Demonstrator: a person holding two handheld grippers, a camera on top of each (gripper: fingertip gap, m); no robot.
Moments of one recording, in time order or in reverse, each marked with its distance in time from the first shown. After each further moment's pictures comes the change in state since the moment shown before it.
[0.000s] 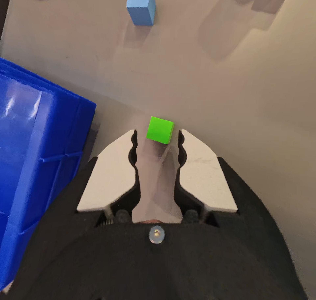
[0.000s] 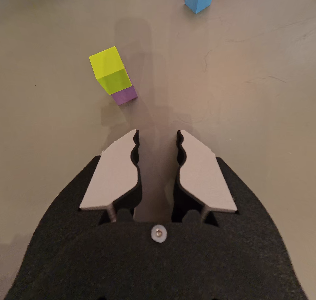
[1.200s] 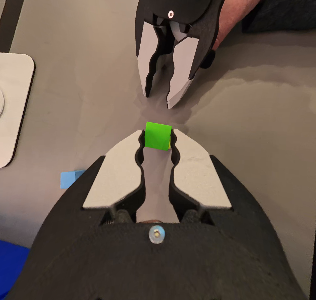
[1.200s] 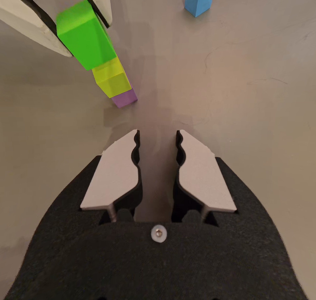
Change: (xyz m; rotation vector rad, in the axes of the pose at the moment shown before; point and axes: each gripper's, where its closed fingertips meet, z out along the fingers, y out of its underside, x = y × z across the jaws) left arm 0.126 -0.191 0.031 0.178 0.162 0.144; right arm 0.001 -0.003 0.001 0.014 -0.018 0.016
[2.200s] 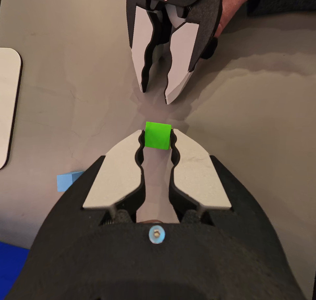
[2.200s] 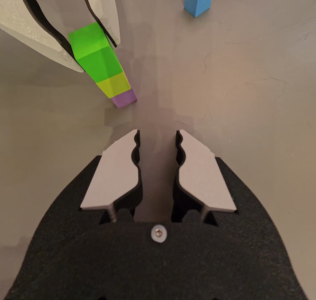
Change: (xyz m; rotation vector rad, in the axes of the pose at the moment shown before) left arm 0.003 0.007 0.009 -0.059 0.015 0.025; right arm 0.000 0.000 0.000 0.001 -0.005 0.004
